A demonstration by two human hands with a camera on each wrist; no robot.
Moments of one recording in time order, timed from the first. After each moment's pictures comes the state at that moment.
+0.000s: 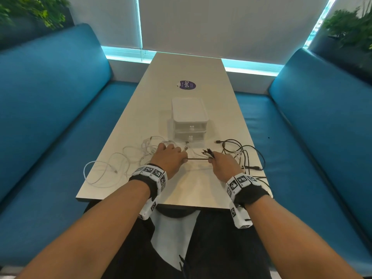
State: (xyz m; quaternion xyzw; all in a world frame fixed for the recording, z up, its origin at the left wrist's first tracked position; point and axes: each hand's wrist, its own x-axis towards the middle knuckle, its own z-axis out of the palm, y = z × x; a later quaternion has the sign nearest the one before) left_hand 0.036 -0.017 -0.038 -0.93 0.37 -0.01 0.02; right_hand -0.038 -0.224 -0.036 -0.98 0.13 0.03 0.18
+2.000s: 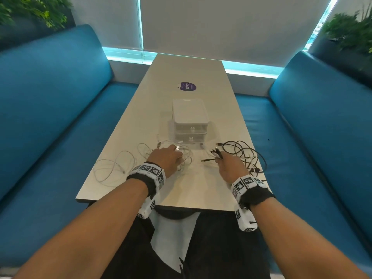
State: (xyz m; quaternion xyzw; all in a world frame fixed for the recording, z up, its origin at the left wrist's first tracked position) left_hand 0.041 -0.011 -0.031 -0.95 0.32 0.02 -0.02; right_hand -0.040 -0.242 -0.039 -0.97 0.16 -0.02 0.18
